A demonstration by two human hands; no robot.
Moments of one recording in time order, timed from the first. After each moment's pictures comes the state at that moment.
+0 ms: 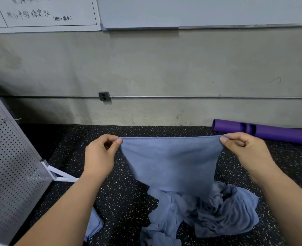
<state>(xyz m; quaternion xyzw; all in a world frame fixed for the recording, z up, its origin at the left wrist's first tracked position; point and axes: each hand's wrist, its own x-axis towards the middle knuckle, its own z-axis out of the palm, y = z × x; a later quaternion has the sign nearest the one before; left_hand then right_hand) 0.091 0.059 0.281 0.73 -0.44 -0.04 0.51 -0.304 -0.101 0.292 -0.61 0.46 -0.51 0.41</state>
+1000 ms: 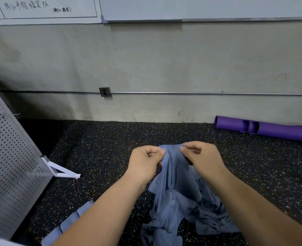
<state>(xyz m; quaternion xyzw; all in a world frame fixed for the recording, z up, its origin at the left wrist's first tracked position) -0.018 0.030 0.268 0.64 -0.35 -0.39 0.57 -0.194 -0.050 0.272 -0.64 0.48 -0.39 0.46</state>
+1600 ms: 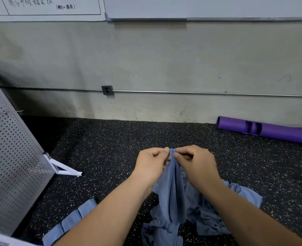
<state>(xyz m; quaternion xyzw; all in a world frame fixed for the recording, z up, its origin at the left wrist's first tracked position) -0.030 0.034 0.274 0.64 -0.31 -0.41 0.57 -0.178 -0.028 0.264 -0.75 0.45 -0.38 0.31</state>
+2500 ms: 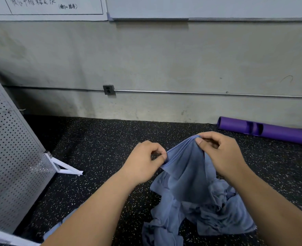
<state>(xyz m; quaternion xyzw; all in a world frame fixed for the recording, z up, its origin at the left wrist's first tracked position) 0.020 0.036 0.270 0.68 -0.63 -0.17 0.34 -0.220 -0.066 0.291 -0.71 0.41 -0.44 0.36</state>
